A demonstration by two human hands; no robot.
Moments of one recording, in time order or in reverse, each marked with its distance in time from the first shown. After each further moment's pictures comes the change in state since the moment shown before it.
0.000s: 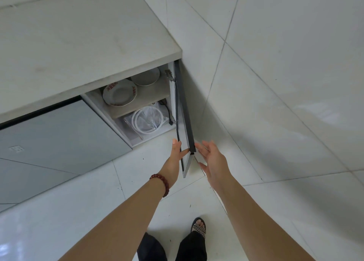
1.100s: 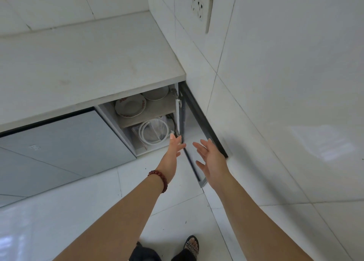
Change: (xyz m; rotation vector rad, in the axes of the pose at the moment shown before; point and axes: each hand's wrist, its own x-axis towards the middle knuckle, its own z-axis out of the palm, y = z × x) left_hand -0.024 0.070 0.028 -0.072 0.175 0.153; right_hand -0.005 -0.066 -0.011 -0.082 -0.100 -0.069
